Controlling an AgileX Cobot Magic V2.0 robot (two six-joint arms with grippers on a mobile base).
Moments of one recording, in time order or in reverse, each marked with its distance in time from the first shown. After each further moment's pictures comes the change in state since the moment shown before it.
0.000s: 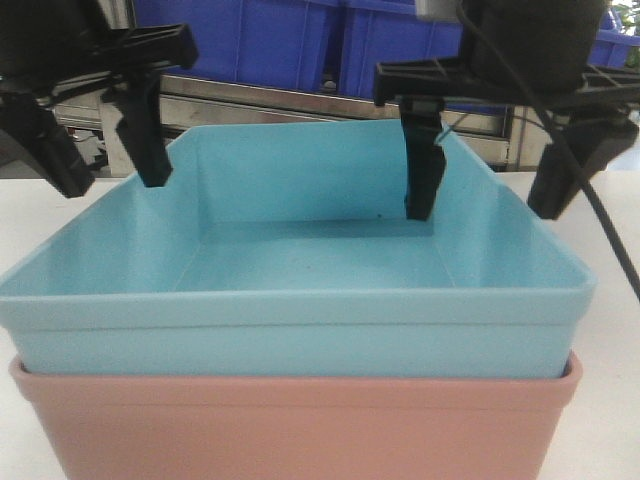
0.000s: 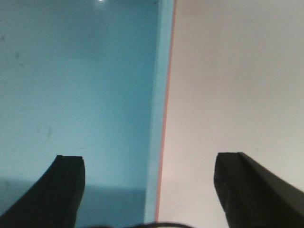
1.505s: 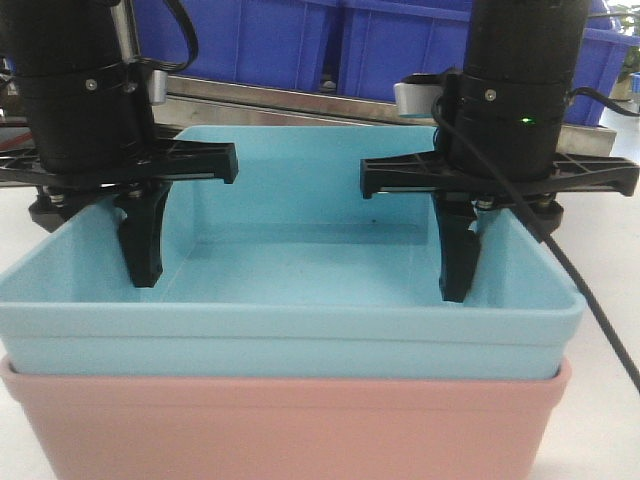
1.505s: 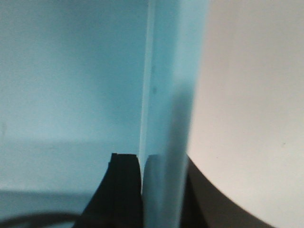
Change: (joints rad) left arm -0.058 0.158 -0.004 0.055 0.078 -0.126; right arm -0.002 0.138 0.004 0.057 0.003 -0.042
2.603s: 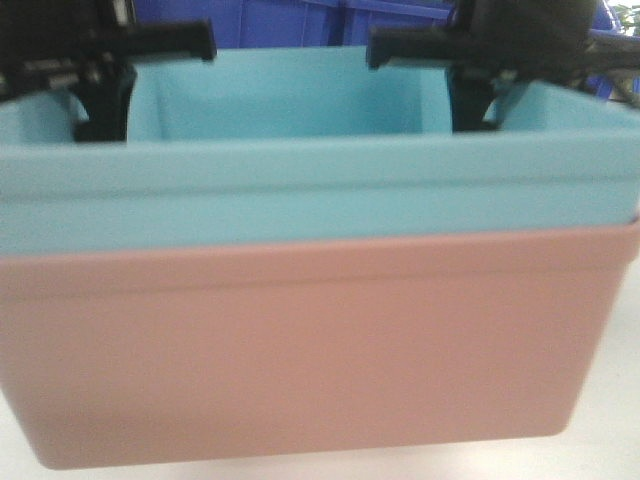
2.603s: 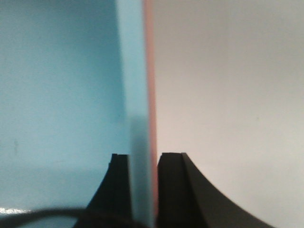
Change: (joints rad) left arm -0.053 -0.183 -0.084 0.005 0.238 -0.176; right arm 0.014 -0.173 -0.103 -0.017 0.173 0.038
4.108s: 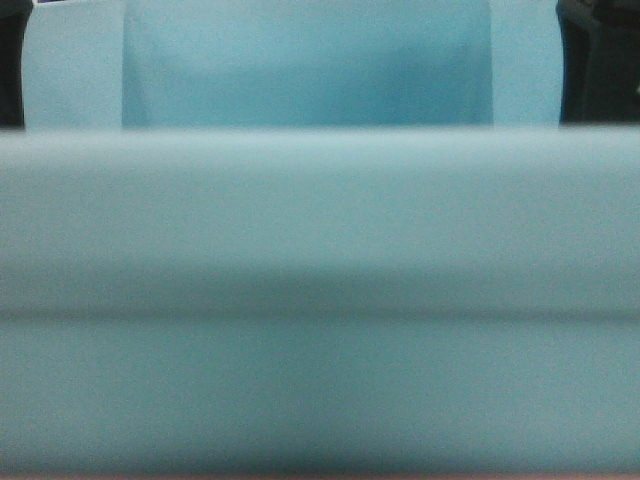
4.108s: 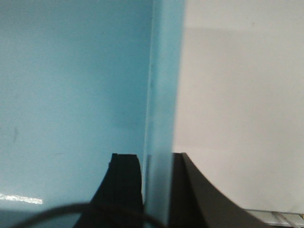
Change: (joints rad) left arm -0.286 -0.263 0.181 0.089 0.056 -0.239; right arm 0.324 -0.331 0.251 -0.109 0.069 0.315
